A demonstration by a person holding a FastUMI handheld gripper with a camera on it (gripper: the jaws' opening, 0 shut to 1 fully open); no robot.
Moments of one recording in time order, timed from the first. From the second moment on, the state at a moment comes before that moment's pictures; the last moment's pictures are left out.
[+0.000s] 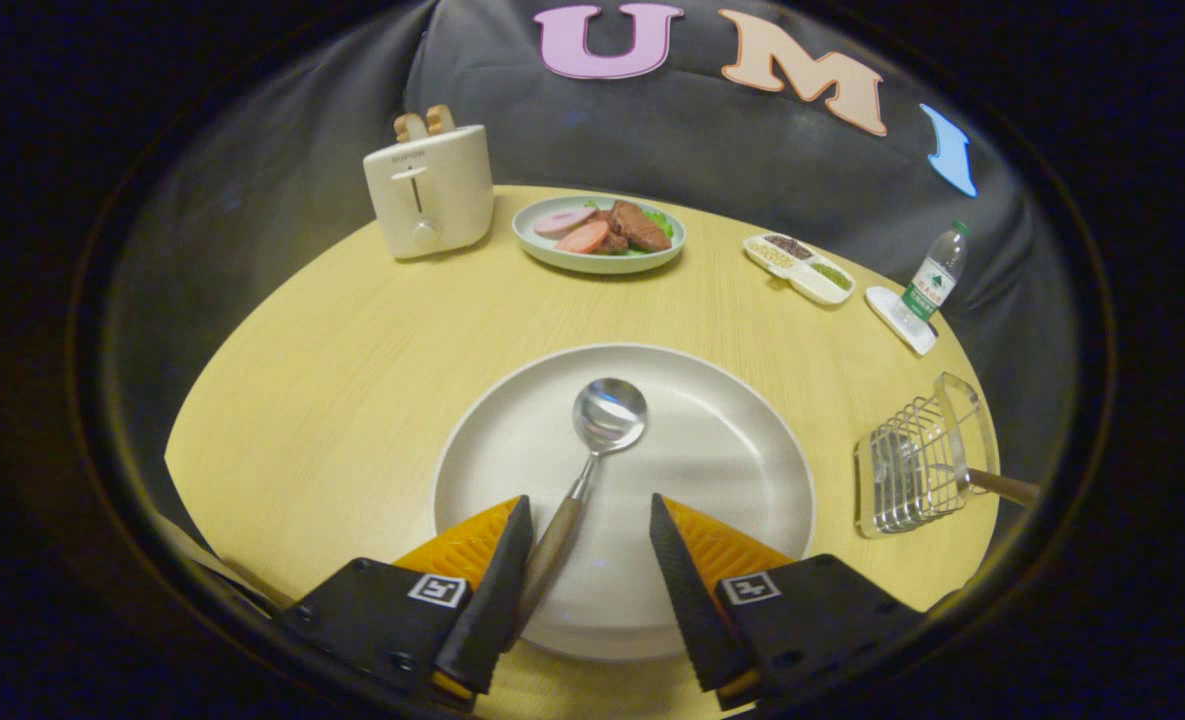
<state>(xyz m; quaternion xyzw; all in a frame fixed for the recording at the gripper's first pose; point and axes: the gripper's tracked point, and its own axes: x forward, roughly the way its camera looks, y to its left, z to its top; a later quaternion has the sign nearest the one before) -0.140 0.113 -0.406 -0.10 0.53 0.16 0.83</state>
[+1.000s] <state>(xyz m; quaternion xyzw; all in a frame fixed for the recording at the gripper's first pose) -0.116 0.047 -0.353 -0.08 0.60 0.16 0.78</state>
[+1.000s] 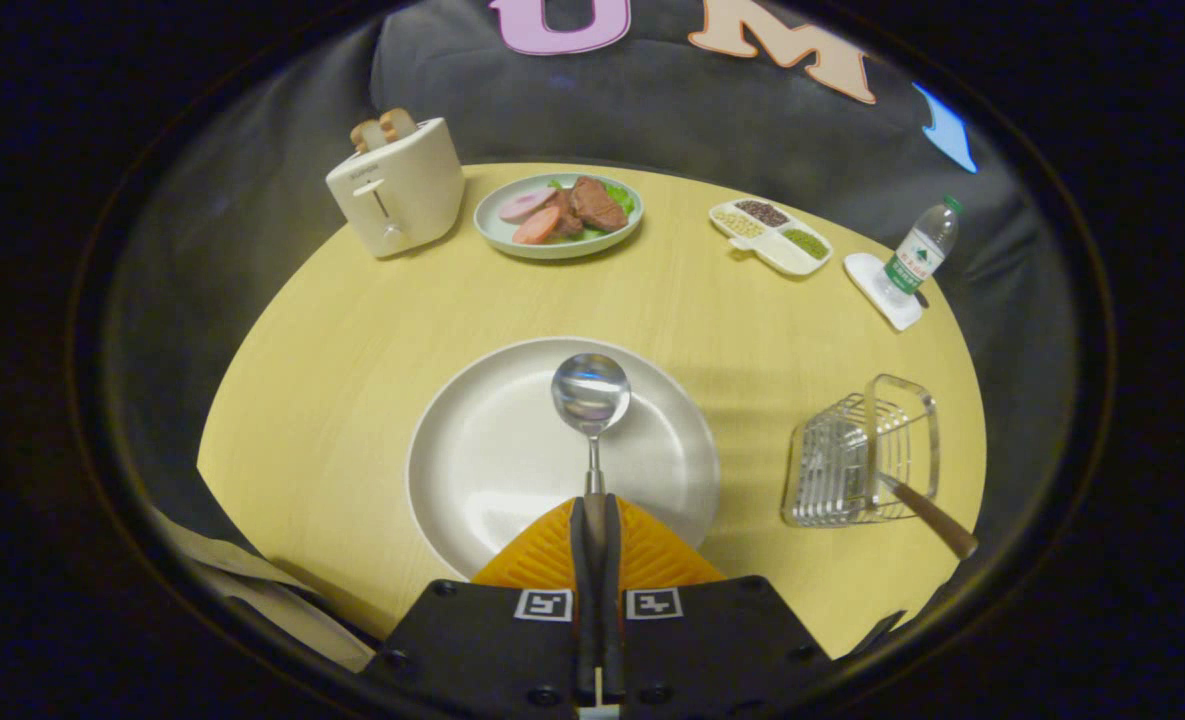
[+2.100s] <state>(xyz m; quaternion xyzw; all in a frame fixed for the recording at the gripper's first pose) -0.064 -0.124 -0.296 -0.10 0.63 0.05 0.77</state>
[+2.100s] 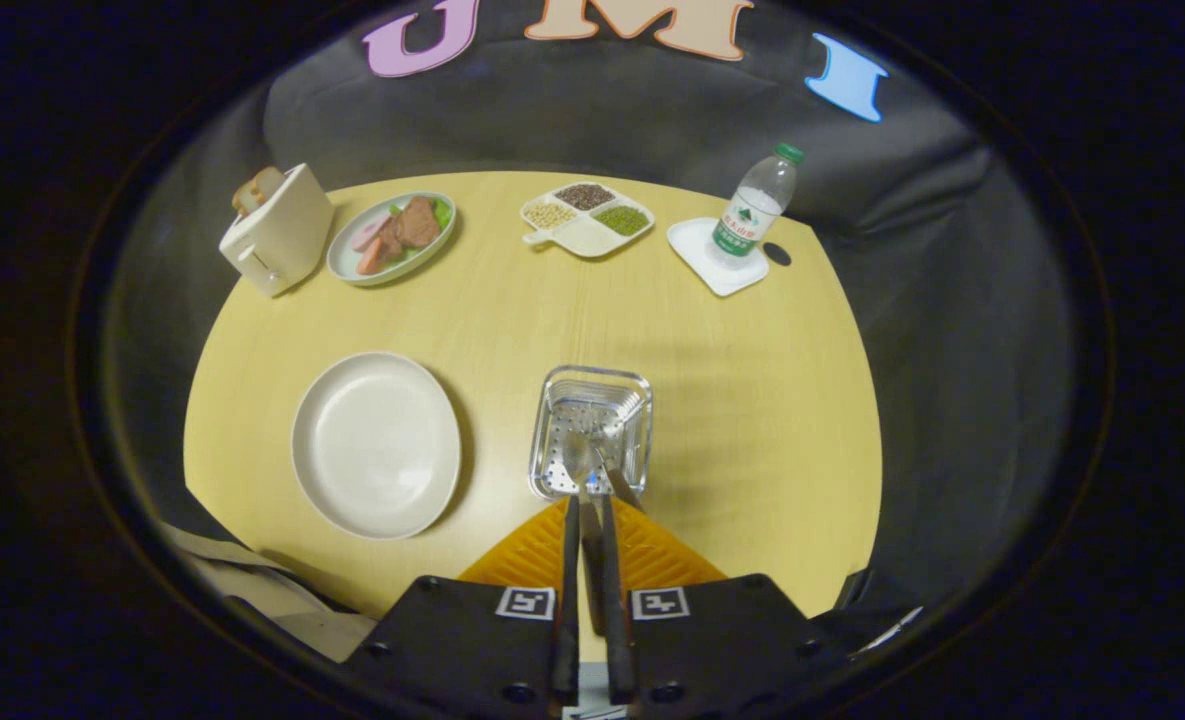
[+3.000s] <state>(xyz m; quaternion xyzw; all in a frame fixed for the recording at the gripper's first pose) -0.053 -0.057 -0.103 0.06 0.17 0.04 0.98</state>
